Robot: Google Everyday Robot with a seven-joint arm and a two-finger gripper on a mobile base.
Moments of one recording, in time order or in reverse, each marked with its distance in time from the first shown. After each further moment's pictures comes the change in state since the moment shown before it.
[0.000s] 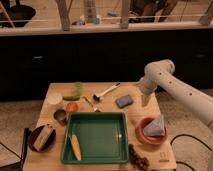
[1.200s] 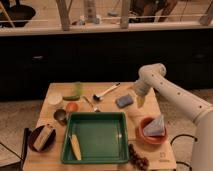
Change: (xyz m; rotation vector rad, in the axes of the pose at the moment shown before) arm -0.009 -0.009 0.055 -0.046 -0.044 -0.071
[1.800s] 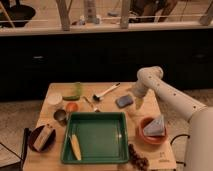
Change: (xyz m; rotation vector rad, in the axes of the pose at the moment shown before) arm -0.002 0.000 0.028 -0.017 -0.028 0.012
